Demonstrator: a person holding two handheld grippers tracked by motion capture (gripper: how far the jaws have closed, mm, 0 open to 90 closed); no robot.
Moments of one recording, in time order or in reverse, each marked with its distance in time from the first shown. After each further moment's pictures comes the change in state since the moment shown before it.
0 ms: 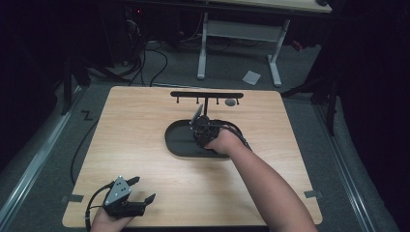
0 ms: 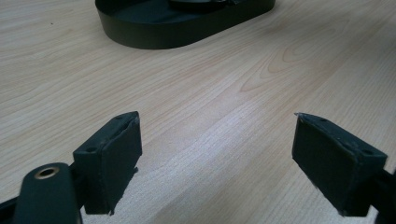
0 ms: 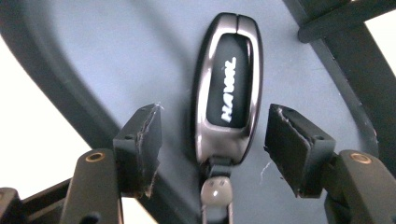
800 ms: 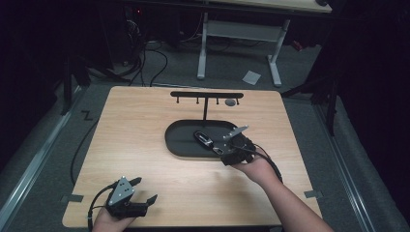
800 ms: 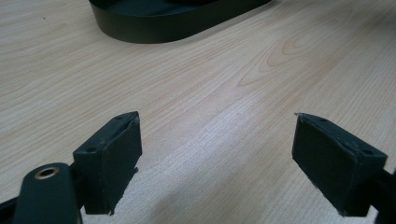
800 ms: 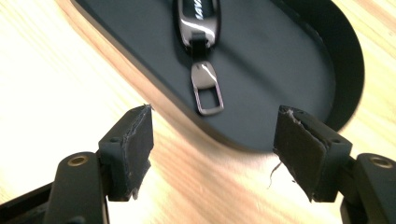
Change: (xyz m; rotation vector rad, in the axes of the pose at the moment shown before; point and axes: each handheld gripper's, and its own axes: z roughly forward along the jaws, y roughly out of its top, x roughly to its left) left arm -0.003 -0.001 0.005 0.022 0.007 0.010; right arm 0.009 -0.131 -0.038 -0.318 -0.047 0.178
